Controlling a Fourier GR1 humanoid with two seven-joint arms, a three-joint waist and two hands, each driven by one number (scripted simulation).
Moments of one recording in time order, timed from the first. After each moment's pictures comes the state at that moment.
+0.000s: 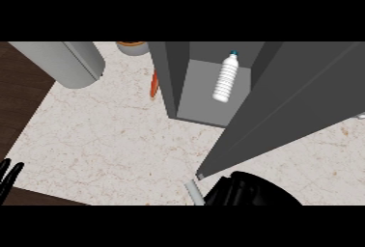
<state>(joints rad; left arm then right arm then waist) 0.42 0.96 -0.30 -1.71 0.95 -0.30 -0.85 -0.06 -0.16 0.49 -2.05 -0.39 0.33 0.26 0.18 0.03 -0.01</state>
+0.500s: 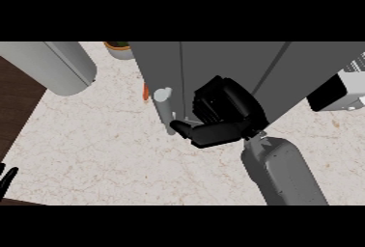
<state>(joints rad) 0.47 0.96 -0.28 -1.69 0.97 -0.33 -0.84 -0.52 -0.02 0.25 -1.57 -0.30 0.09 0.33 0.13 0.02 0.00</state>
